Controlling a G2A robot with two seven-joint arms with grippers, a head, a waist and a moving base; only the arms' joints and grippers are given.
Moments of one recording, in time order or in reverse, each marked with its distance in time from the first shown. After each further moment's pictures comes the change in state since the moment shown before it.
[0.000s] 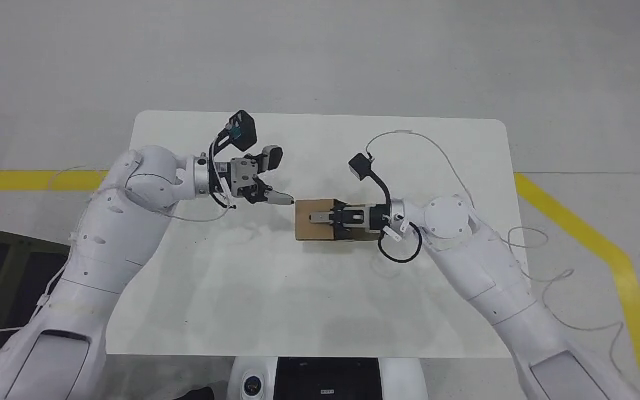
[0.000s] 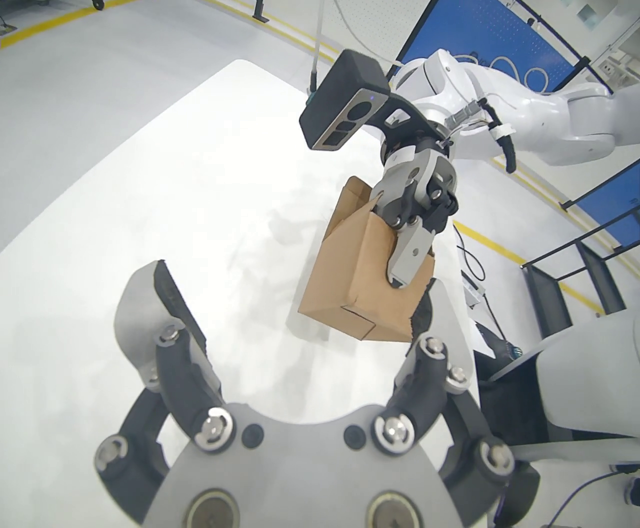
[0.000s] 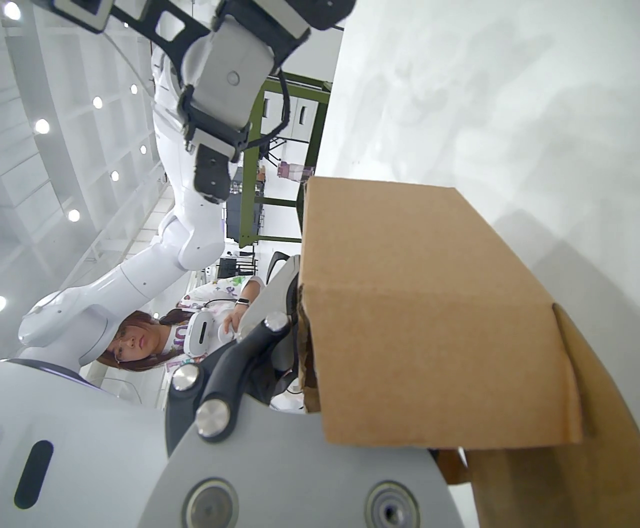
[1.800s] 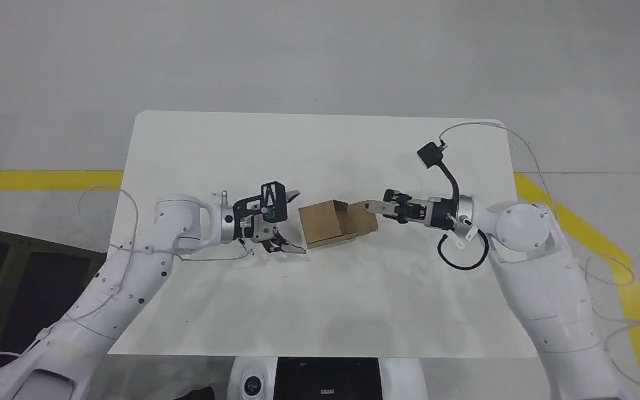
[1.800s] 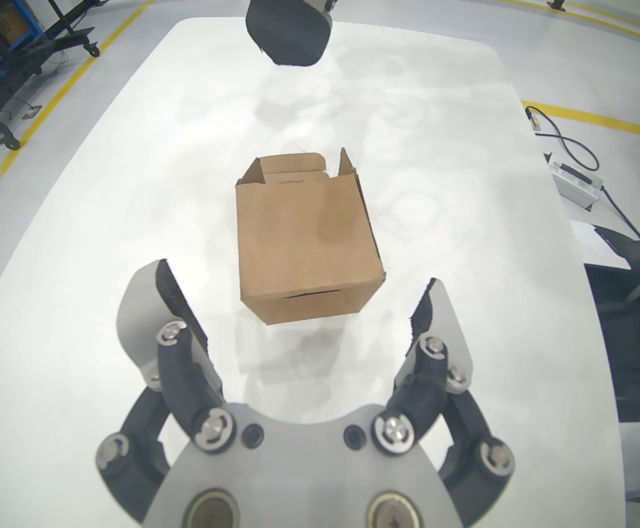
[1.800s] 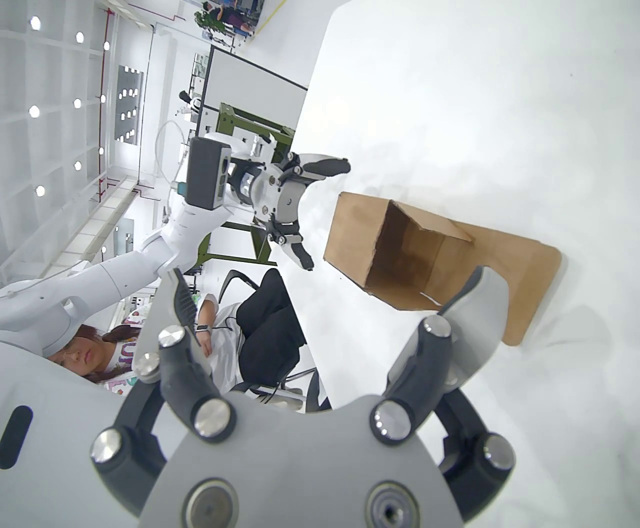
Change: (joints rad) left arm 0.170 0.091 0.160 -0.209 0.840 0.101 0.682; right arm -0.245 0.125 0.432 -0.334 -0.168 0.020 0.107
